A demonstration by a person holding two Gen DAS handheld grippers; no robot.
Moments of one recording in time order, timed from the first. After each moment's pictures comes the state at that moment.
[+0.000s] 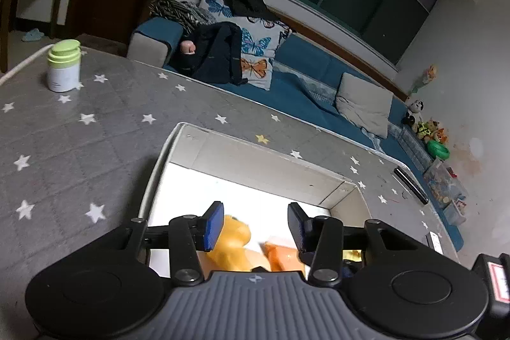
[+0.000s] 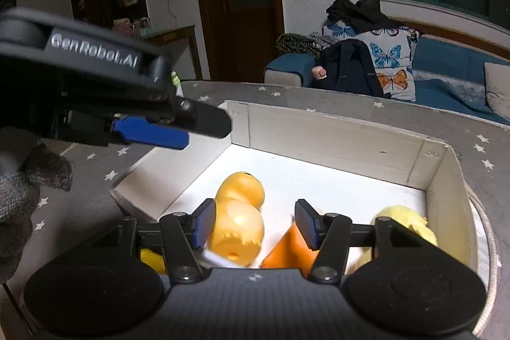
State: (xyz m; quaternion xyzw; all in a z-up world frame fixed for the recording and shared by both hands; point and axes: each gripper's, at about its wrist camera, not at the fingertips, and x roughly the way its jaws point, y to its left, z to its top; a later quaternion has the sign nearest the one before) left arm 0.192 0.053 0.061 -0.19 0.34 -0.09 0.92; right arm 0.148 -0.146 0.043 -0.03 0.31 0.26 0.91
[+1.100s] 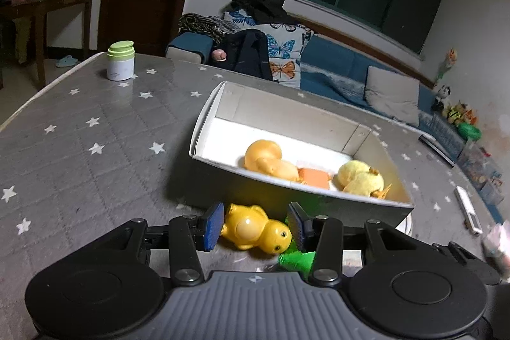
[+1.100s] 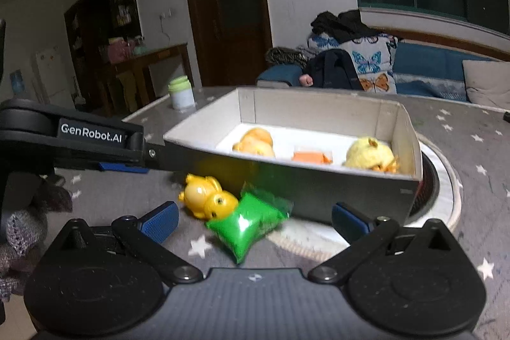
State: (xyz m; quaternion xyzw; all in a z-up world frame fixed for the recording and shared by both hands) left arm 0.072 0.028 0.041 -0.12 0.33 -0.03 0.94; right arm 0.027 -0.190 0.042 0.00 0.29 0.24 0.93
